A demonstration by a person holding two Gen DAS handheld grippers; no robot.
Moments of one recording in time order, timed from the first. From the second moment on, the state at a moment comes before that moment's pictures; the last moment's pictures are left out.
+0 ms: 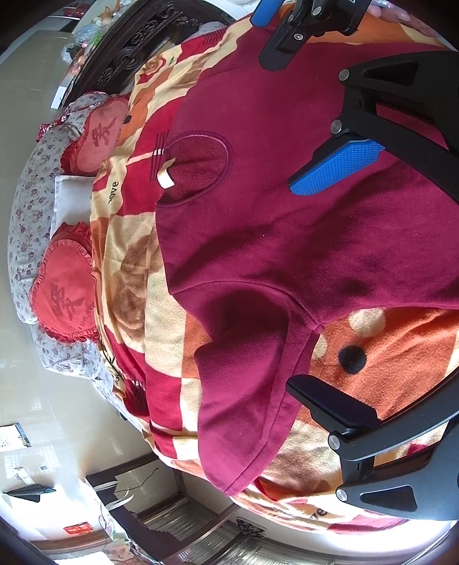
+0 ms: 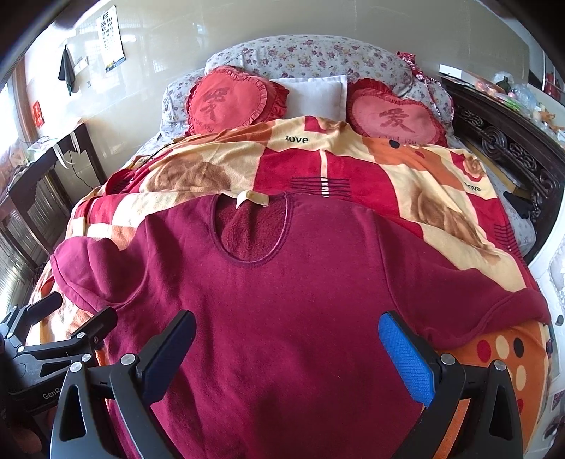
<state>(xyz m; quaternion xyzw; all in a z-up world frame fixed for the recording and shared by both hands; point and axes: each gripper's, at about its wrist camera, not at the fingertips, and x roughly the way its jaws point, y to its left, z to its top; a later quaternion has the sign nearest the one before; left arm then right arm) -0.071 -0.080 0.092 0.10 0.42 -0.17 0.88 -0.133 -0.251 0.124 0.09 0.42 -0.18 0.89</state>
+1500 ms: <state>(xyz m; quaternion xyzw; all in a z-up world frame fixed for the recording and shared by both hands) -0.044 -0.070 0.069 0.10 0.44 -0.15 0.88 -0.097 -0.243 0.095 0.10 0.44 -0.16 0.88</state>
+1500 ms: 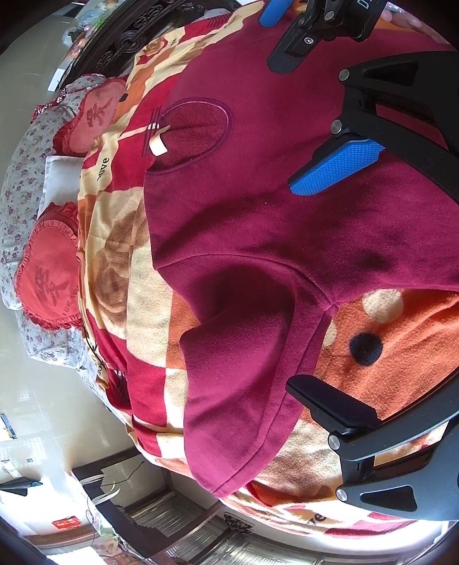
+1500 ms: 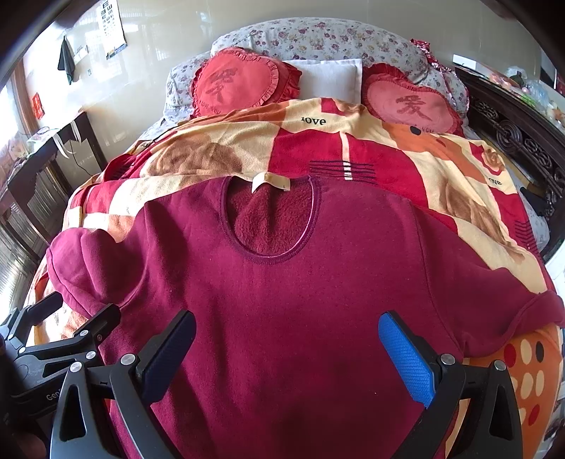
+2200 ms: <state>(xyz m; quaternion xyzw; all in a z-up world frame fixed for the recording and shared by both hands) -0.012 -0.024 0.065 0.07 0.46 -0.12 0.88 -0.059 -0.214 0.080 0.07 0.45 -0.13 0.88</state>
